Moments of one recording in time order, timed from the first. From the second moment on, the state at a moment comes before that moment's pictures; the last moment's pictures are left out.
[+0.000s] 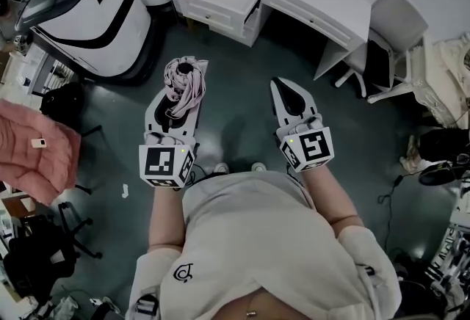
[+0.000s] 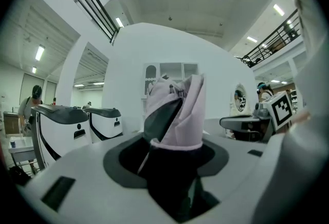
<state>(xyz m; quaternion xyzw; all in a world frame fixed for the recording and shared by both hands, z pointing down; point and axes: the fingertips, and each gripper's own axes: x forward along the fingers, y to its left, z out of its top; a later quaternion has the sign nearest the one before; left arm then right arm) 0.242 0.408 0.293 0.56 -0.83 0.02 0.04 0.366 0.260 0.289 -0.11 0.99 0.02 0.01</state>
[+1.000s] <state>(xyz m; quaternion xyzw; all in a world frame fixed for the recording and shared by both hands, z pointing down) 0.072 0.347 0.315 0.52 -0.85 0.03 0.05 0.179 0.174 0.326 -0.07 1.00 0.00 -0.01</state>
